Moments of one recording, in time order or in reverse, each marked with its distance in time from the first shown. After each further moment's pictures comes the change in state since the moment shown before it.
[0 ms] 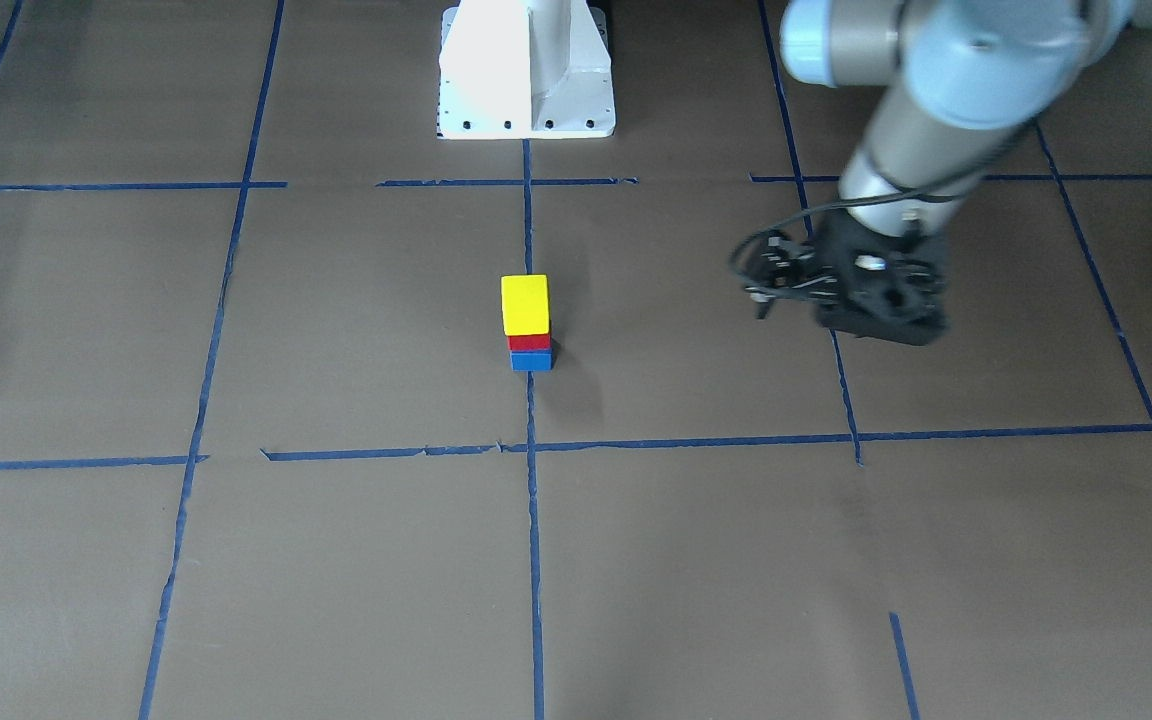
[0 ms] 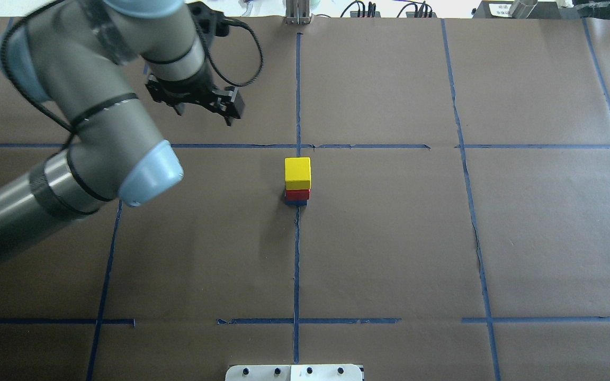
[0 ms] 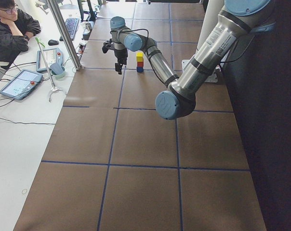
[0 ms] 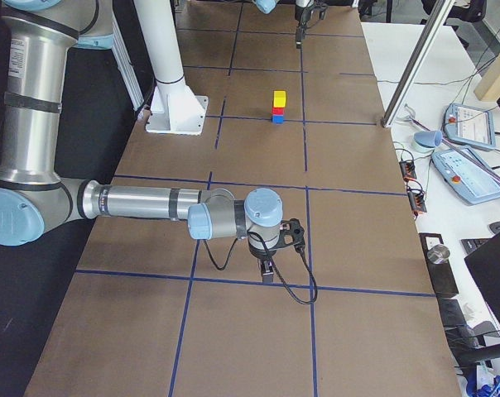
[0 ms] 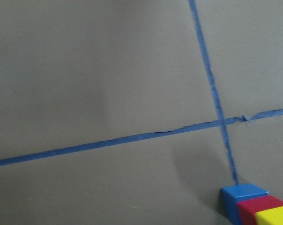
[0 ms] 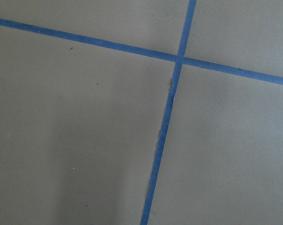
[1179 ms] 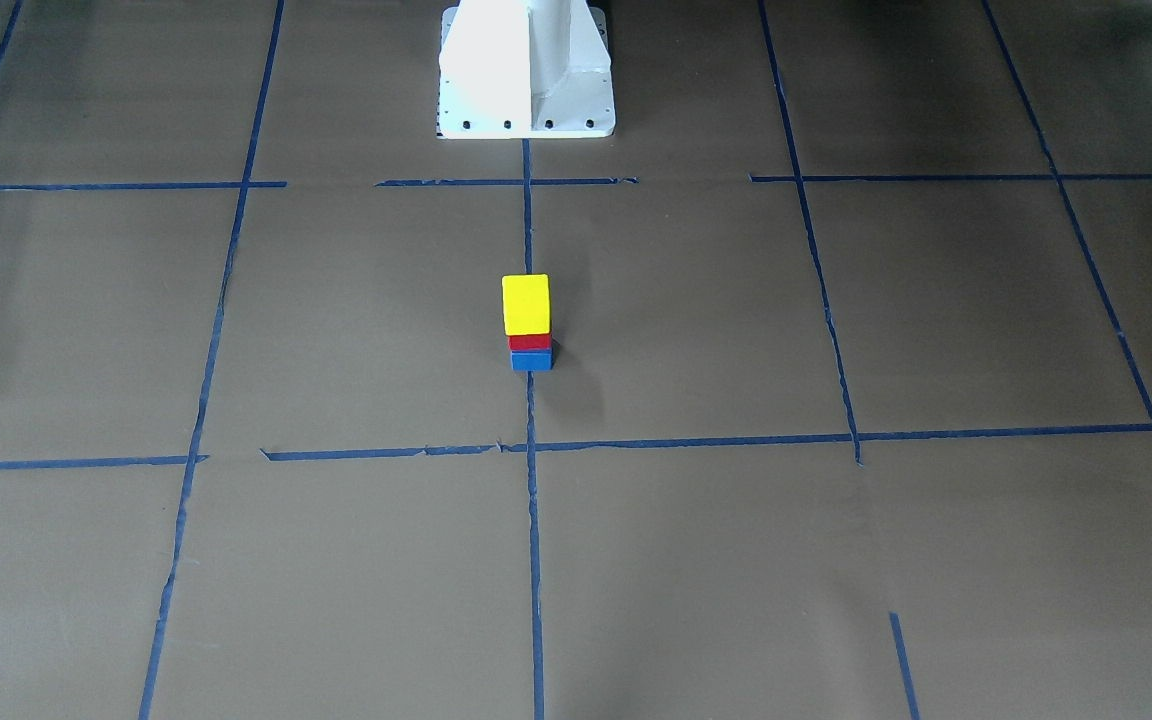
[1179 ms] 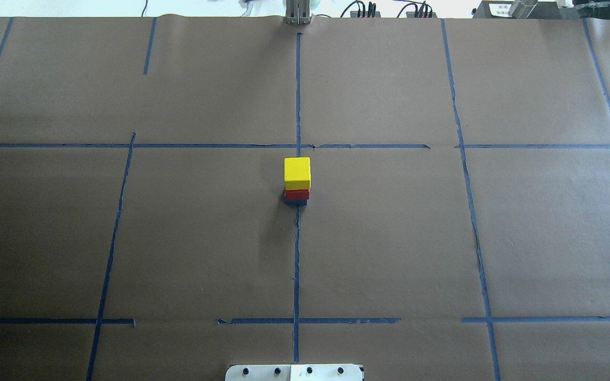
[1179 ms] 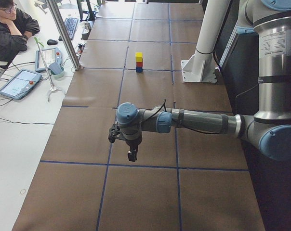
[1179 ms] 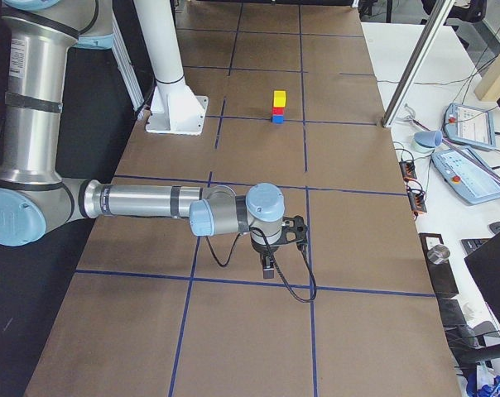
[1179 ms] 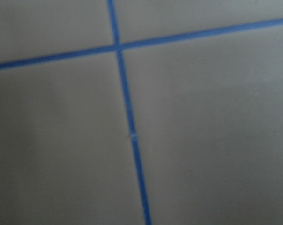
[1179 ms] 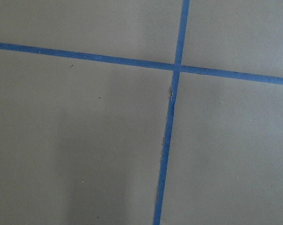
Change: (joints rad) left arm -0.427 0.690 0.048 -0.222 -0.090 0.570; right arm 0.001 0.006 0.010 0.008 0.006 0.081
